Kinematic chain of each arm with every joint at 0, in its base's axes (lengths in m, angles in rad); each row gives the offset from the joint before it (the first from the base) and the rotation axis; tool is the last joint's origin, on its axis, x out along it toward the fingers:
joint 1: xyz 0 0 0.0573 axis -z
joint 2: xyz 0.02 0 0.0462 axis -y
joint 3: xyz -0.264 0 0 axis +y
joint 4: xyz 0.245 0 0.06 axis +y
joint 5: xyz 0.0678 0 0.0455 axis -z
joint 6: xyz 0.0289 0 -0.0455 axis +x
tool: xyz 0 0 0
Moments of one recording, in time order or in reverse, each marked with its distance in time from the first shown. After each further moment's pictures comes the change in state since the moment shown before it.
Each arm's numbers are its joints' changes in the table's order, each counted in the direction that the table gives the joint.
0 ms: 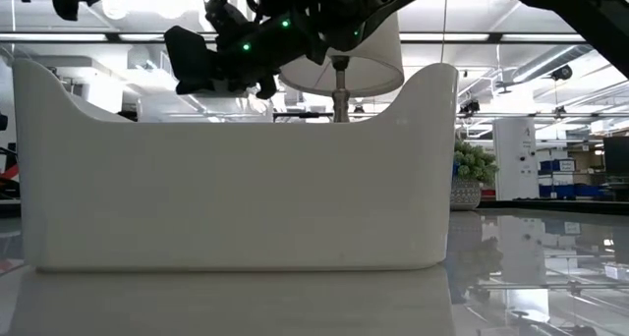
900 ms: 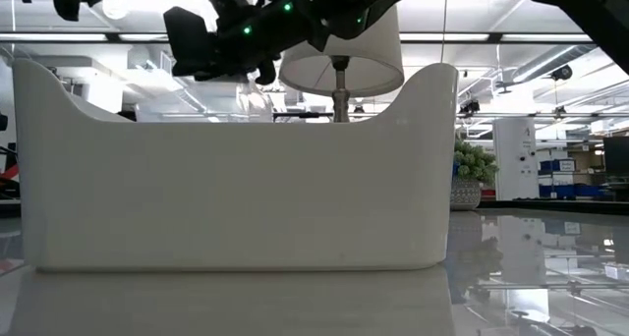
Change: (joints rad) left arm 0.000 -0.005 0.003 0.003 0.002 0.000; right arm -0.018 0.031 -0.002 -0.012 0.003 -0.028
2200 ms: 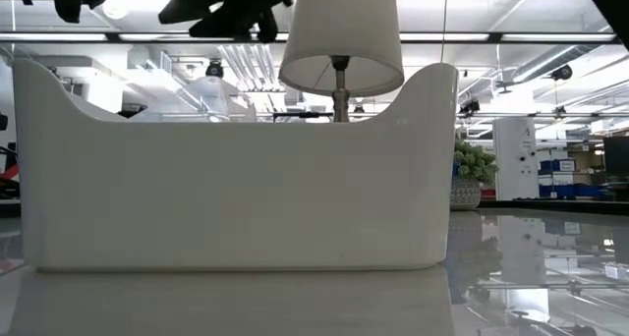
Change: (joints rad) left arm 0.000 0.000 0.010 0.000 -0.003 0.001; right arm -0.099 0.121 0.001 0.191 -0.026 -0.007
